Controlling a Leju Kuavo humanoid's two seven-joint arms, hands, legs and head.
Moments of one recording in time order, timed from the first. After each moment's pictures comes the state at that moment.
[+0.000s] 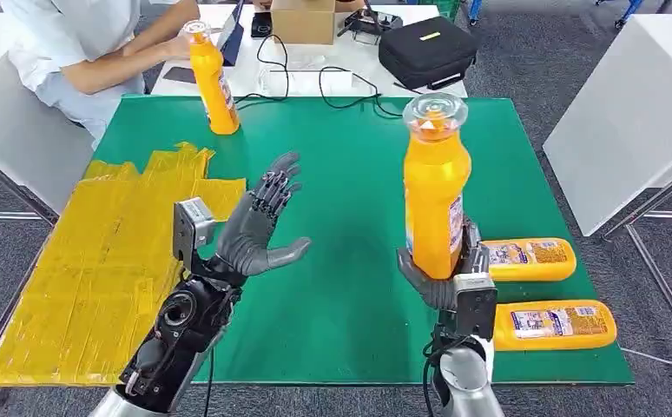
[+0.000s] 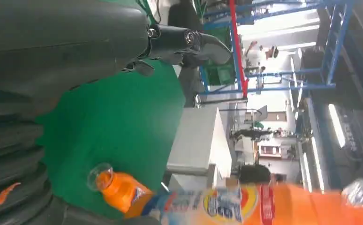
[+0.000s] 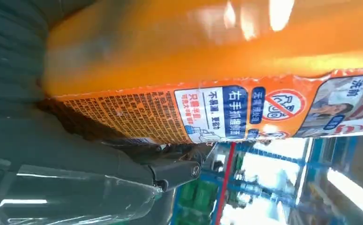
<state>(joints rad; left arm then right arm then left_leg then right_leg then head) -0.30 -0.07 -0.39 -1.45 0.13 -0.27 -0.20 -0.11 0.16 0.27 -1.42 0.19 -0.45 -0.55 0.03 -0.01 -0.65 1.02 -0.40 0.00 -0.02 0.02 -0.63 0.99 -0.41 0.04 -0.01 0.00</state>
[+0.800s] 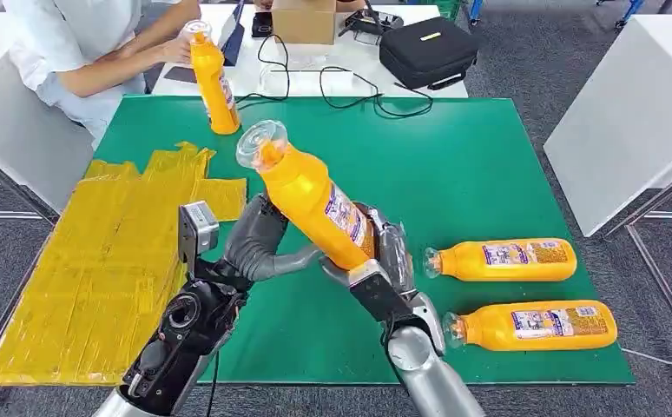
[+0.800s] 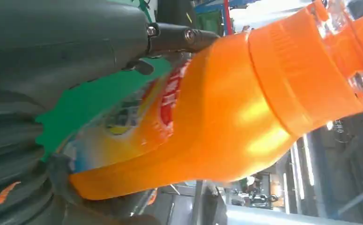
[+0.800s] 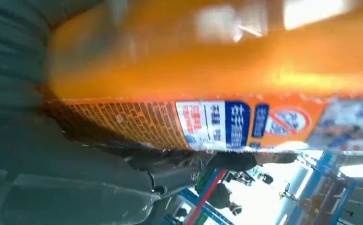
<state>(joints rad) -0.30 -0.07 -0.42 -1.47 0.17 -0.30 -0.21 -0.28 0.19 0.48 -1.18 0.45 -0.41 -0.49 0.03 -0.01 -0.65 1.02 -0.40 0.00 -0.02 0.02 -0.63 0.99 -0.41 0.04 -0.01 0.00</state>
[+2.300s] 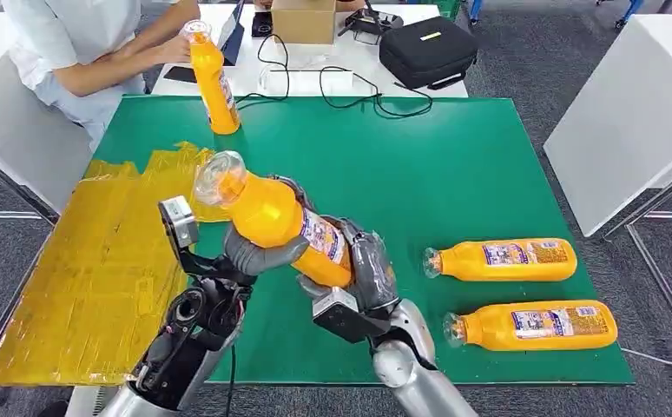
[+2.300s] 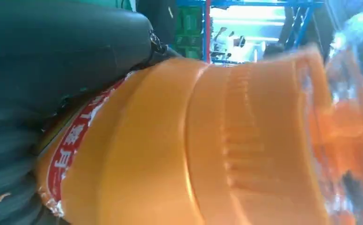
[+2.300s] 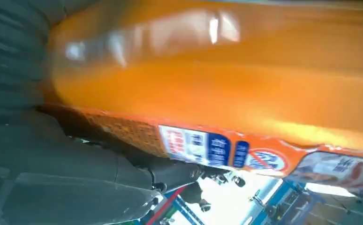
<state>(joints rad) -0.33 -0.10 -0.39 -1.41 0.29 -0.25 -0.32 -0.26 0.16 0.64 -1.22 0.54 -0.53 -0.47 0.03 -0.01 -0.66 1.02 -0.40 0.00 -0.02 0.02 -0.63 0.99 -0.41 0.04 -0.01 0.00</state>
